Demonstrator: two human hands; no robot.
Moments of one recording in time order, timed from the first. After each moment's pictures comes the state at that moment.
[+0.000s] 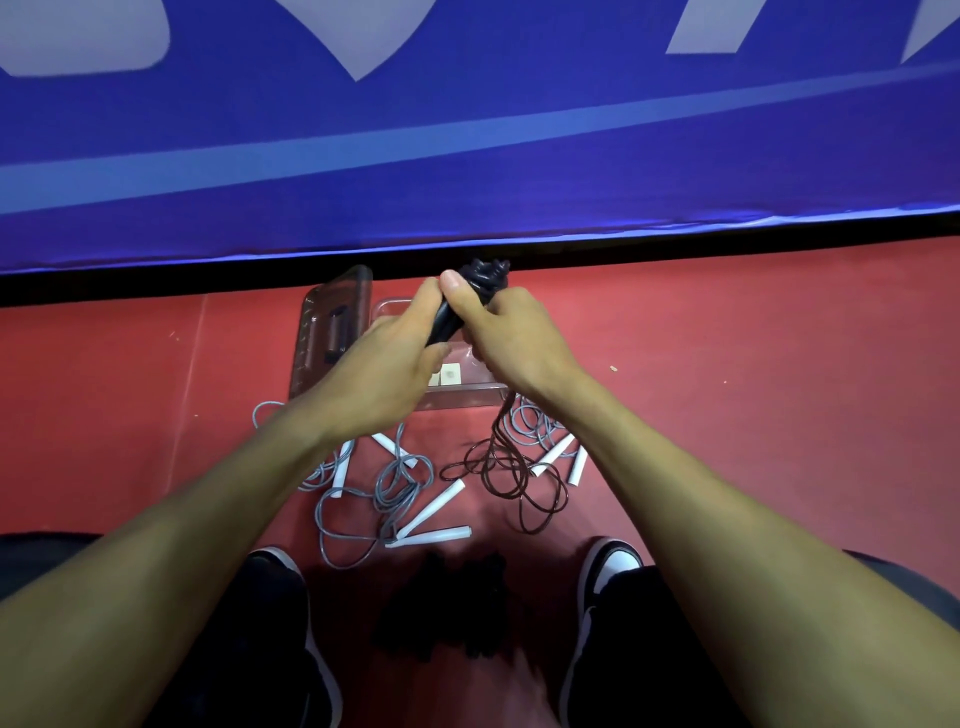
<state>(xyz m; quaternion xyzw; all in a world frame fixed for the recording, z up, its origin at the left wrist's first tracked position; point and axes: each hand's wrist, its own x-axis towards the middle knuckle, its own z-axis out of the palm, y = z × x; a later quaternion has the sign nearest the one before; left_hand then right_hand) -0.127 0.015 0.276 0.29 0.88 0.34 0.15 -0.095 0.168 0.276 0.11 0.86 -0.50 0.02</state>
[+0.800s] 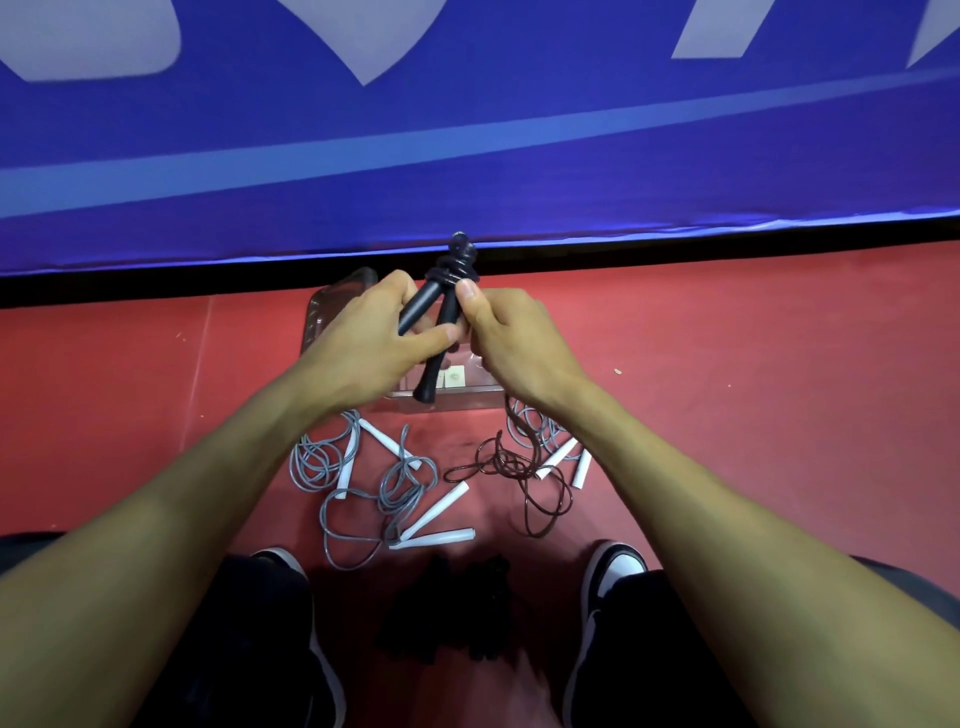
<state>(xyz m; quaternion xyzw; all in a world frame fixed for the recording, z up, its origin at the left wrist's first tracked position) -0.140 0.007 0.288 0.19 0.89 0.39 0.16 -0.094 0.167 0.275 0.06 0.88 -0.48 0.00</state>
